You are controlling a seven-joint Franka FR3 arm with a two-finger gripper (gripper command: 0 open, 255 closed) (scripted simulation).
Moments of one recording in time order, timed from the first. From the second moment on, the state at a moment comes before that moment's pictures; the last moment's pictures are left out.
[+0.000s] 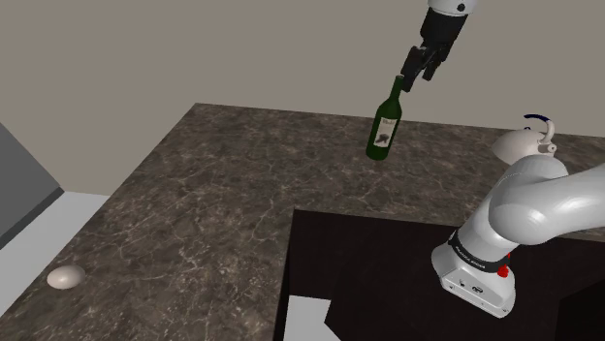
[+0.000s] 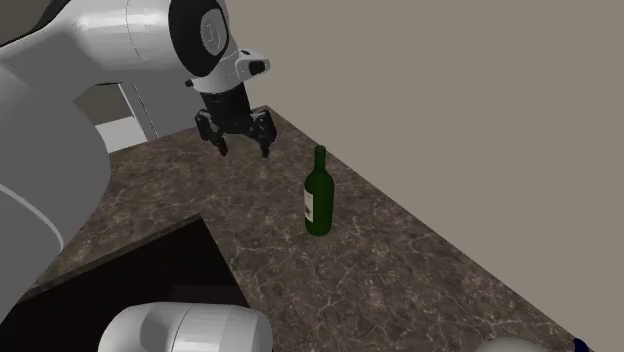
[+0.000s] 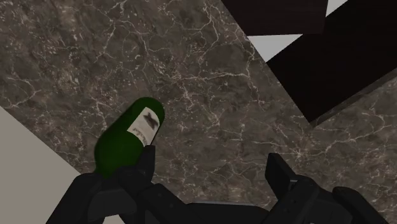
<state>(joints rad) -0.02 -0.80 -0.02 -2.31 -0.09 1.61 0.08</state>
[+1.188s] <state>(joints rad) -0.07 -0.50 -0.30 -2.23 -0.17 1.93 -0.18</state>
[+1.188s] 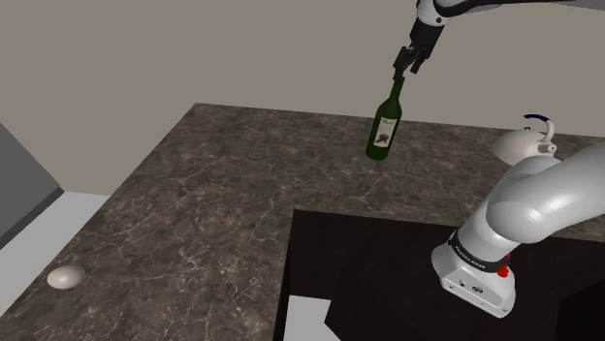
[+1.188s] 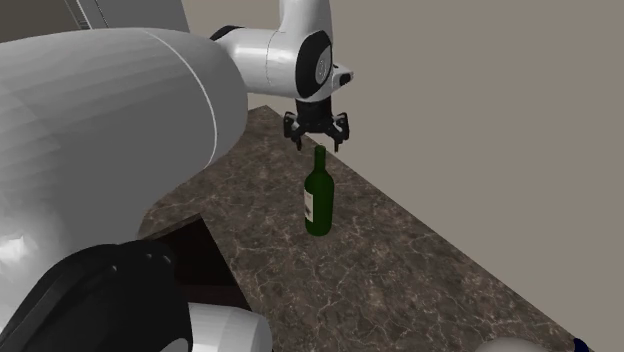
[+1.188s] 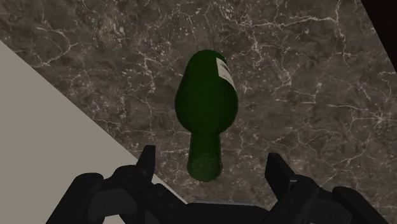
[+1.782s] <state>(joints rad) -0.07 -0.47 -0.31 -2.30 -0.18 2.02 -0.18</state>
